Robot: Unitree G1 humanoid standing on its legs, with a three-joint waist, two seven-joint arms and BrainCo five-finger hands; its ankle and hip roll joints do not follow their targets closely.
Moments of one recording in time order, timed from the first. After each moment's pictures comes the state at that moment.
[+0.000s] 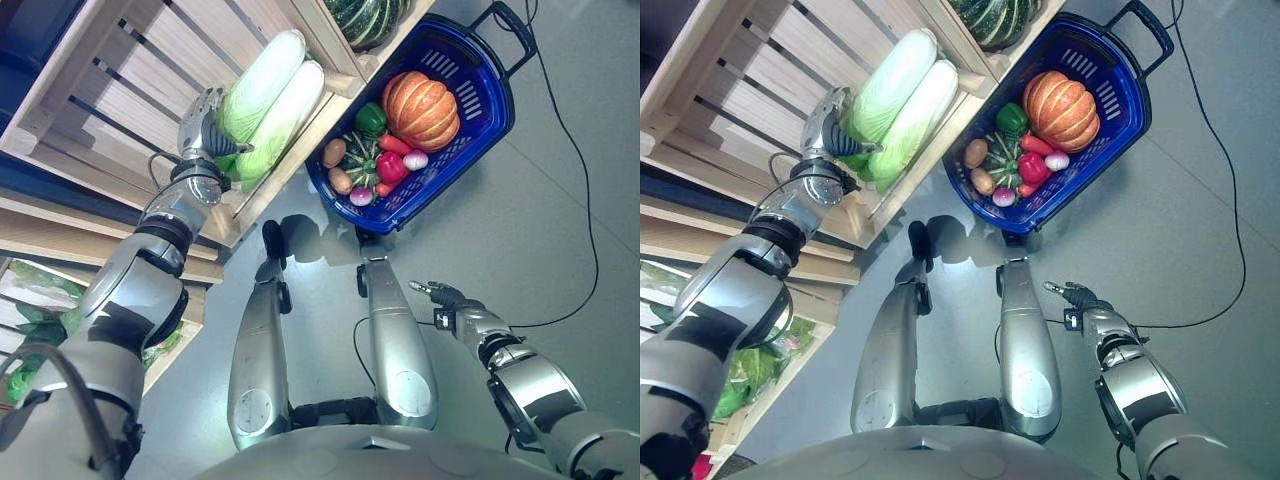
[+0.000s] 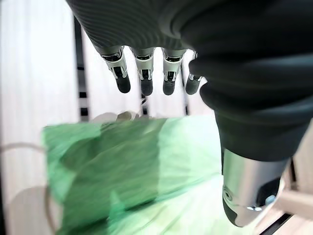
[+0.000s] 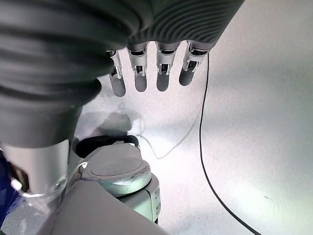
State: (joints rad) left arm -1.02 0.49 -0.61 1.20 0.11 -0.15 0.43; right arm -0.48 -0.34 0.32 1.29 0.45 0.09 0.00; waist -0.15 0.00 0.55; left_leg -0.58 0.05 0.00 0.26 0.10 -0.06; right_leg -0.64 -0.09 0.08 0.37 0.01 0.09
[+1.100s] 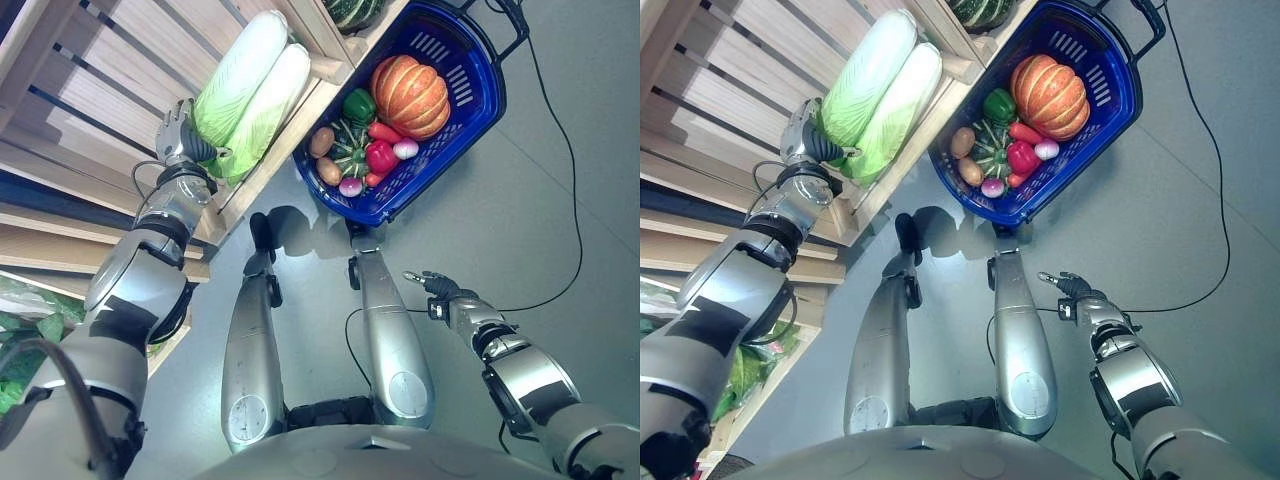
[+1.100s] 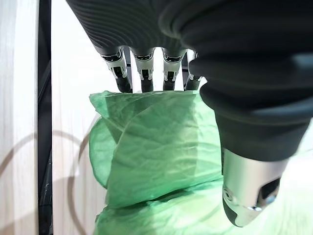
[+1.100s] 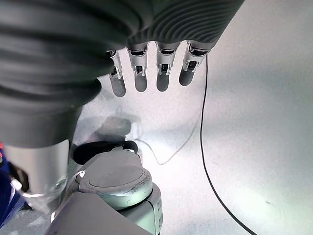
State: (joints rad) left arm -1.06 0.48 -0.57 1.32 0.08 -0.09 0.52; right arm -0.53 -0.33 0.34 1.29 0.45 0.09 -0.01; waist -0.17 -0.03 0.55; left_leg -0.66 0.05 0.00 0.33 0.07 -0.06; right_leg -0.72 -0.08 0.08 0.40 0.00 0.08
